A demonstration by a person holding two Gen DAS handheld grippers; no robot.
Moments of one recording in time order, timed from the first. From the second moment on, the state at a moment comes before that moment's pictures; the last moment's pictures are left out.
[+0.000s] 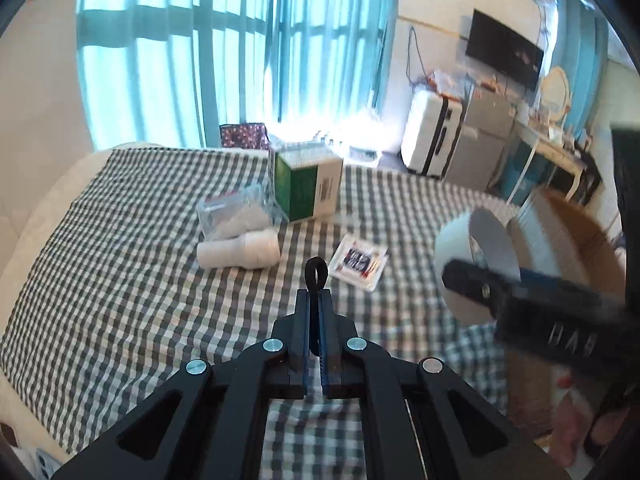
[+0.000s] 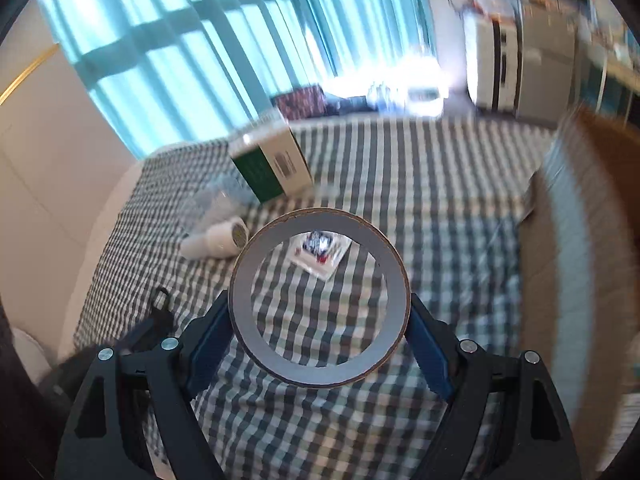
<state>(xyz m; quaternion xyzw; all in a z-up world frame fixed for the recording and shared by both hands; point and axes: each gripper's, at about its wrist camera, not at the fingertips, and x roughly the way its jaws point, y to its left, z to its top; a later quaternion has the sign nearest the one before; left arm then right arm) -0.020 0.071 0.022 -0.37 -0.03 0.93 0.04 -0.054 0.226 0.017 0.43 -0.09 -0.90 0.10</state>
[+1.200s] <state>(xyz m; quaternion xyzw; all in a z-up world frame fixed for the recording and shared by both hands) 0.012 0.314 0.069 -0.36 0.06 0.89 0.27 0.070 0.466 0.076 0.42 -0.07 -0.89 -0.16</state>
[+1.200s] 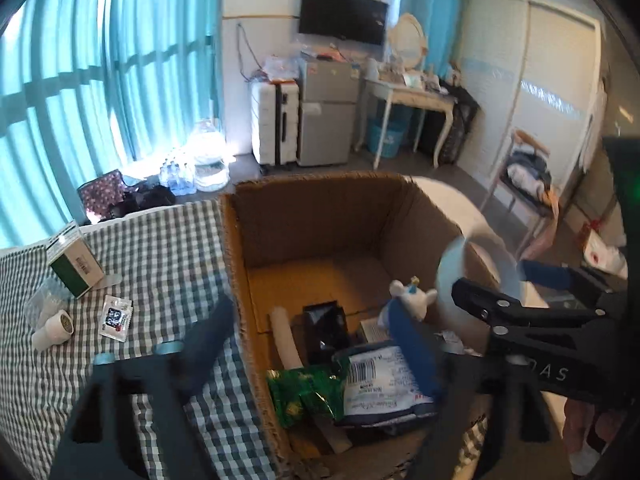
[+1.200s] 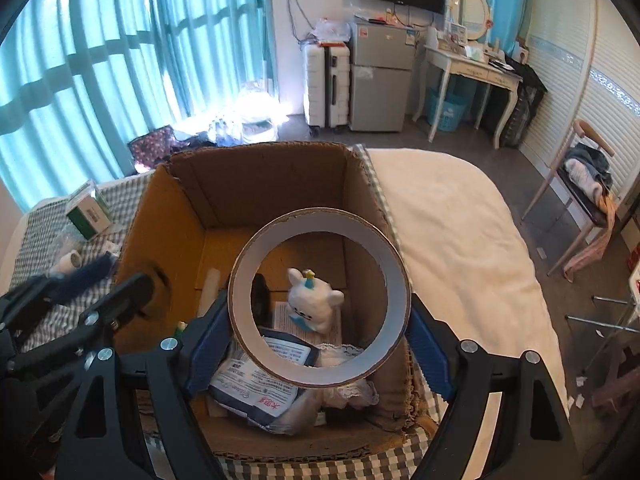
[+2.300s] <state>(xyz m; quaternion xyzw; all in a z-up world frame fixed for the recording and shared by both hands) -0.012 0.075 0.062 -0.37 -0.01 0.93 0.02 0.049 0.354 0.104 0.38 -0.07 -0.92 -0.03</state>
